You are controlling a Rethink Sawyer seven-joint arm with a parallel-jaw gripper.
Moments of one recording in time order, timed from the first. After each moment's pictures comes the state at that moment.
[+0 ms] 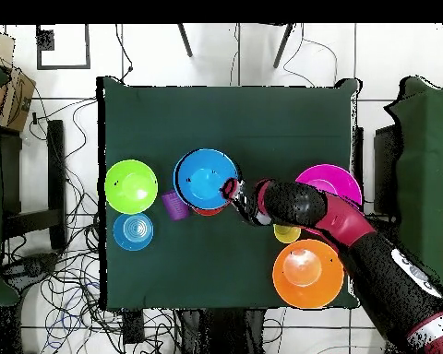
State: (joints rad) arm -1.00 -0.49 0.76 1.87 -0.21 0.59 1.83
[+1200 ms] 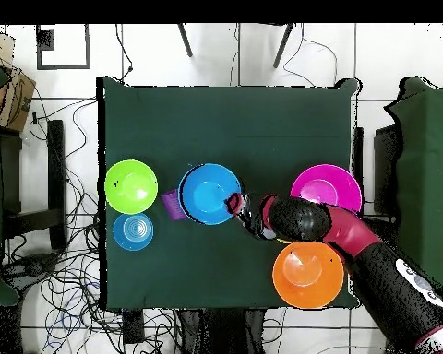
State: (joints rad) arm -1.10 -0.44 0.82 1.92 -0.37 0.58 1.83
